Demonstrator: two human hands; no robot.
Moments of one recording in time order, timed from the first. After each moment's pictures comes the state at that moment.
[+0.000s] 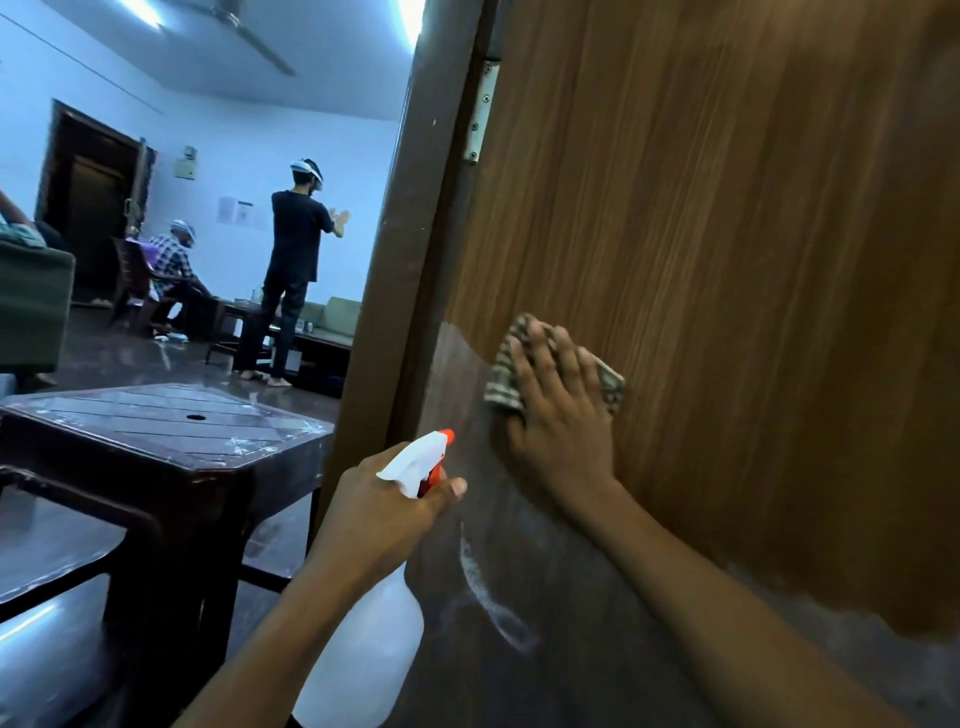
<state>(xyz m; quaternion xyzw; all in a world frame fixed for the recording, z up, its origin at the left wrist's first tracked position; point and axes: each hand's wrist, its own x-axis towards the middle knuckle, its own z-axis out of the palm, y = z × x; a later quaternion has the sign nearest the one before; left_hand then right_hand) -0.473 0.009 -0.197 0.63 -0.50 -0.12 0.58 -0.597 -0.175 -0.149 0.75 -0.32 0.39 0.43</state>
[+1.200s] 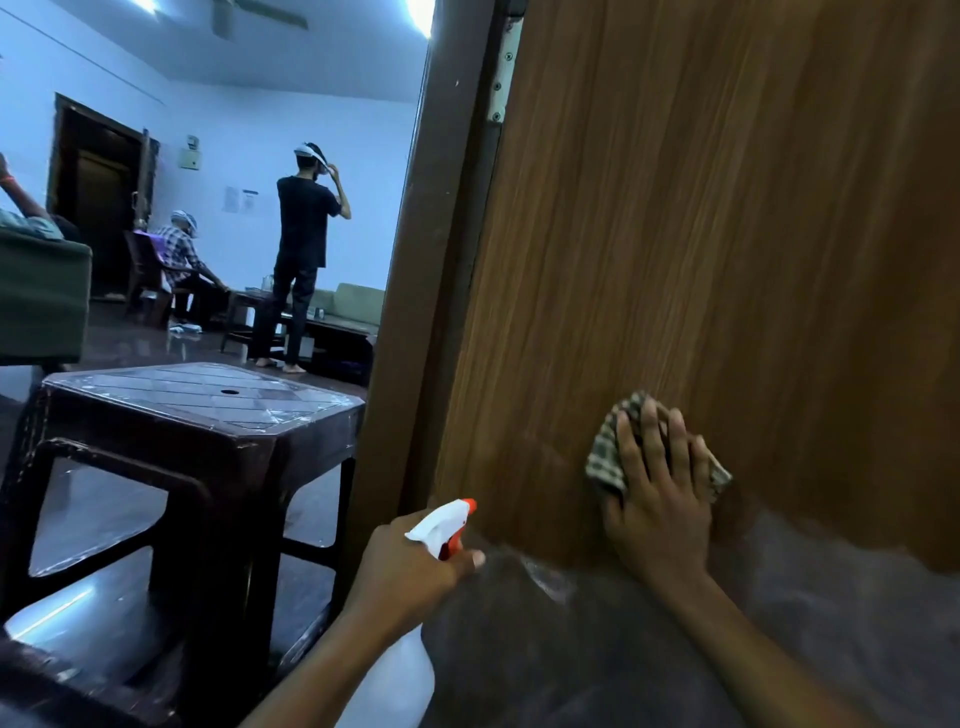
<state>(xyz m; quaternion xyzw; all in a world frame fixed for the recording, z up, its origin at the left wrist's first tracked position) -0.455 -0.011 -0.300 0.67 -0.56 -0.13 0.48 -0.676 -0.168 -0.261 0.71 -0.41 0.42 0.40</state>
